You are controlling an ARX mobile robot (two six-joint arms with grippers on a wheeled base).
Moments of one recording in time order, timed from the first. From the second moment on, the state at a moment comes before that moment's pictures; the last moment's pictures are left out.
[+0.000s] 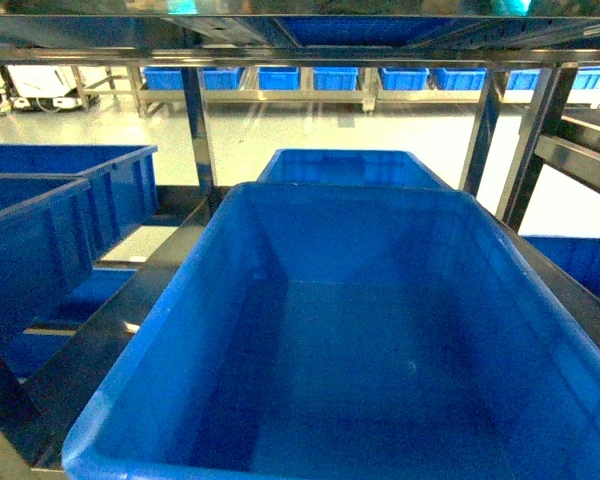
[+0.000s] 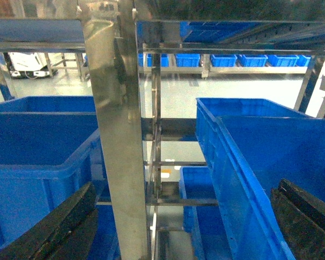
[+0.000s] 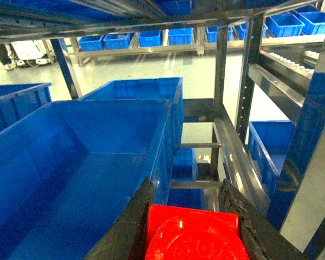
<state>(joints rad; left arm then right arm) 0.00 0.01 0.01 -0.01 0.00 0.00 -0.02 0.38 0.02 0.27 -0.10 0.10</state>
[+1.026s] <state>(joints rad) 0.00 0.01 0.01 0.00 0.00 0.00 -0.02 0.38 0.02 0.27 -0.10 0.10</state>
